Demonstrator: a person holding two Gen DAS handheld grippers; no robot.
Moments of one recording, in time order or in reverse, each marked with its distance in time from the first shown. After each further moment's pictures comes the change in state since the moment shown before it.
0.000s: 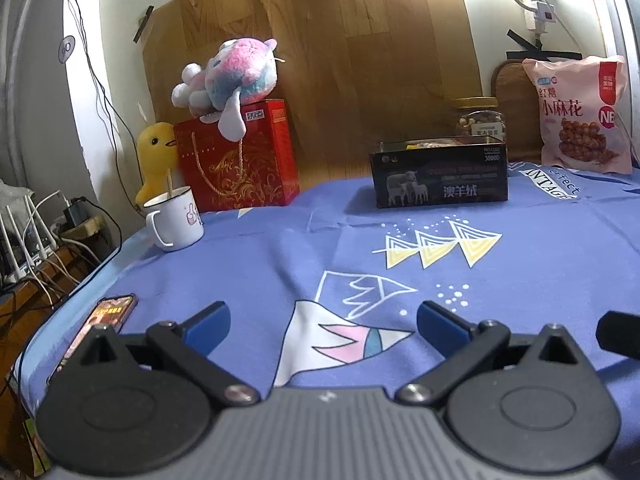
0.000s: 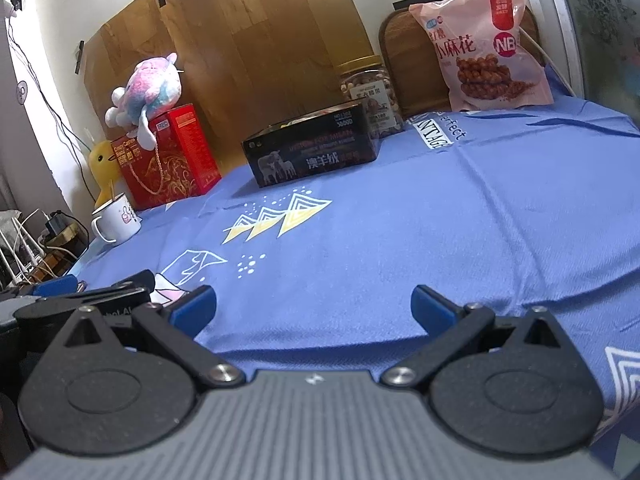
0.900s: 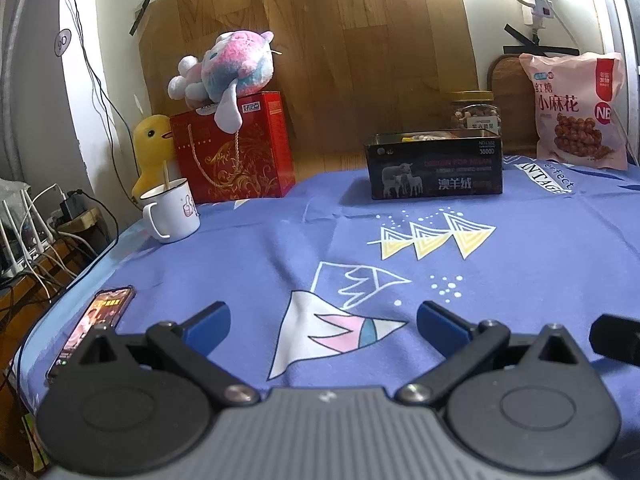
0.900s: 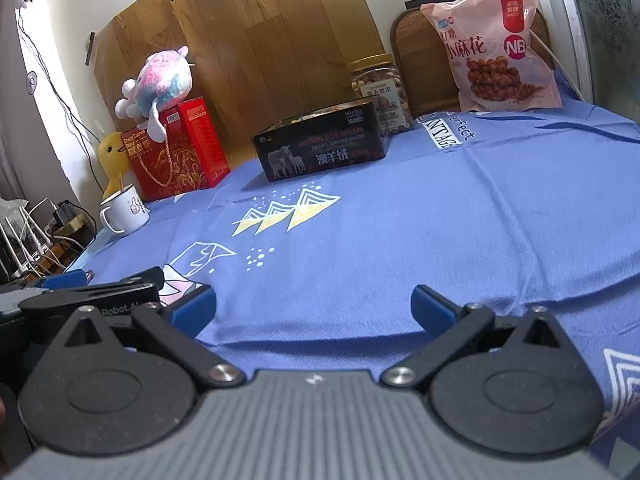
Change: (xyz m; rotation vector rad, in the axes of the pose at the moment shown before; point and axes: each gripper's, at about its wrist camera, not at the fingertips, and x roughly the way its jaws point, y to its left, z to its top) left arm -0.003 0.001 -0.001 0.006 0.024 -0.017; right arm -0.004 0.005 0.000 -0.023 0.013 0.014
